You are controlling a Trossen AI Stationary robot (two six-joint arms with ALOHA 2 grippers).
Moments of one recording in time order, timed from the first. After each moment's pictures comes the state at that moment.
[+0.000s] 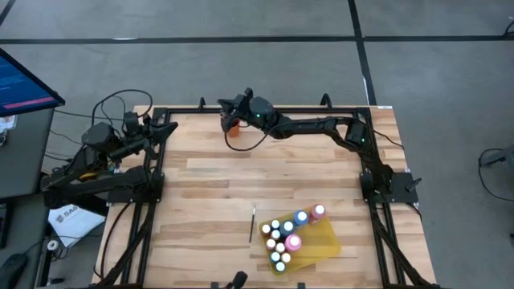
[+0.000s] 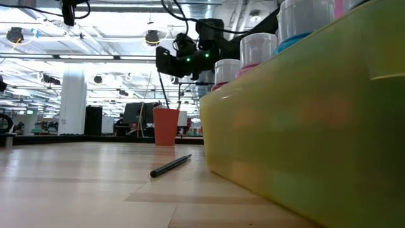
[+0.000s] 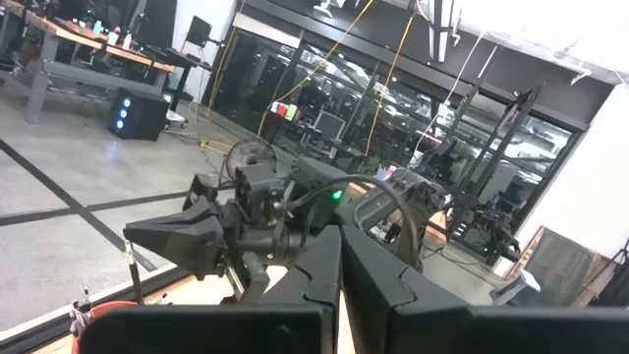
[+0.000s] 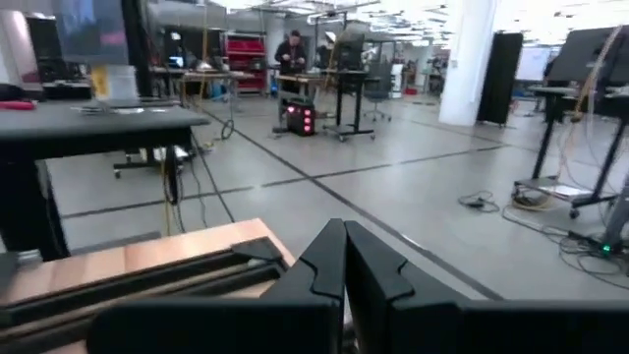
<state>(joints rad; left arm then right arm) 0.36 0.29 0.64 -0.25 -0.10 -0.42 -0.35 2.25 1.65 0.63 0.18 -0.03</state>
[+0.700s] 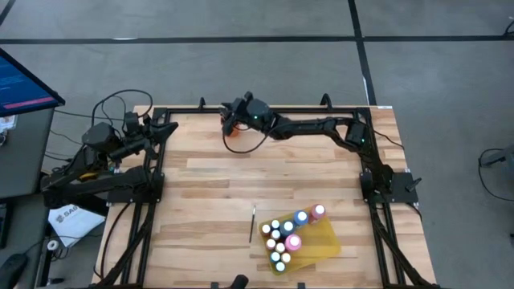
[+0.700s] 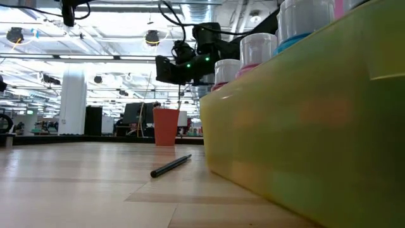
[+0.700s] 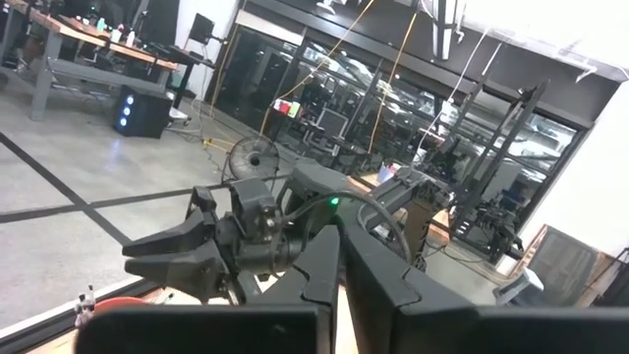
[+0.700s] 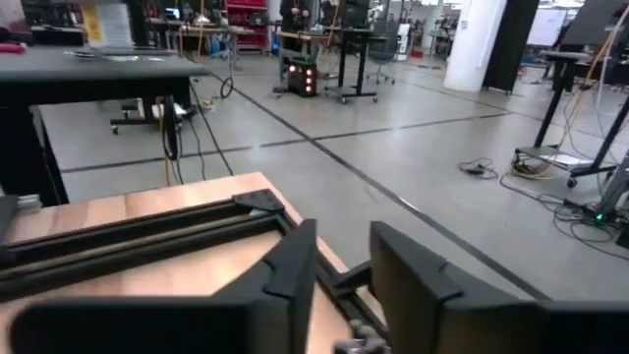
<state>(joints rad) 0.36 0.29 0.64 -0.25 -0.10 -0.42 -0.34 2.25 1.64 0.53 0.18 -0.03</state>
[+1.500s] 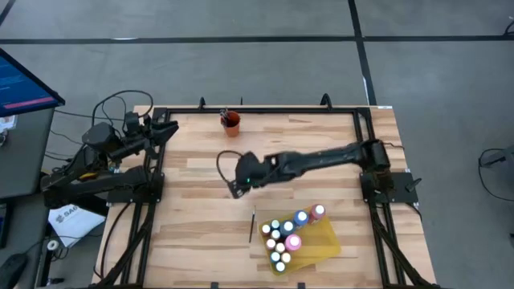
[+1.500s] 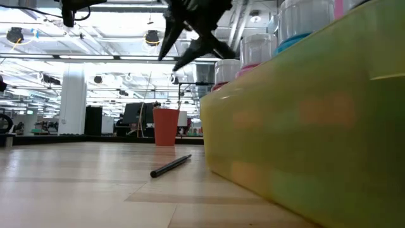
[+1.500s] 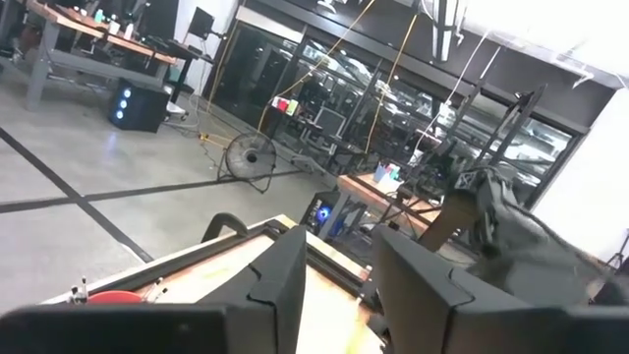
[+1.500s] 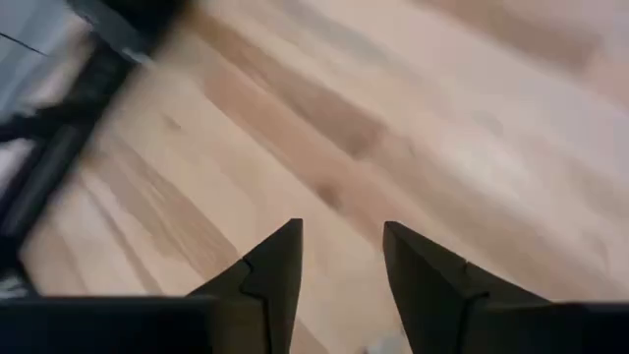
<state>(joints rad) 0.36 0.29 0.64 -0.26 -0.10 -0.45 0.11 2.03 1.79 -0.70 0.21 0.99</state>
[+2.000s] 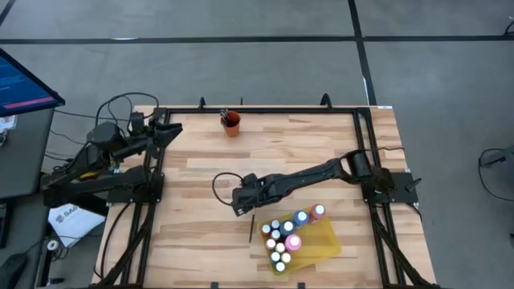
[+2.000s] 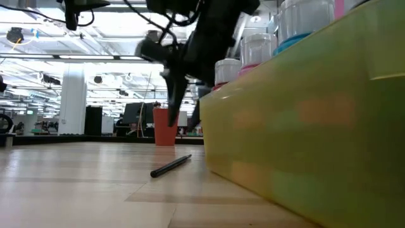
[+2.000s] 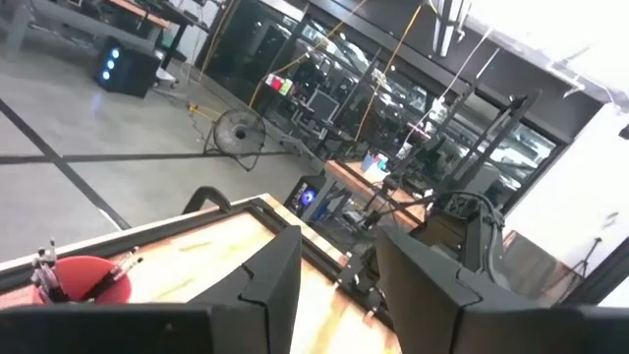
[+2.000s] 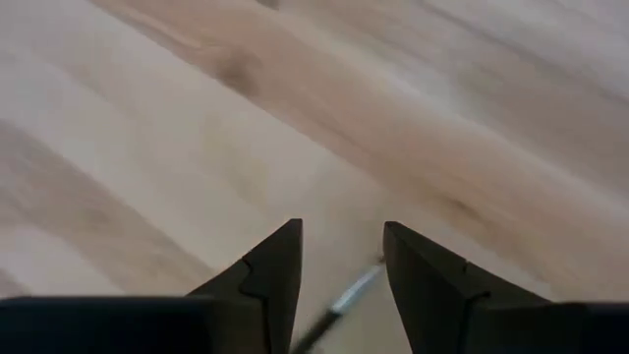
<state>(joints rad) 0.36 0.32 0.64 -0.26 -0.07 -0.56 0.20 2.23 1.79 -0.79 0.19 1.21</state>
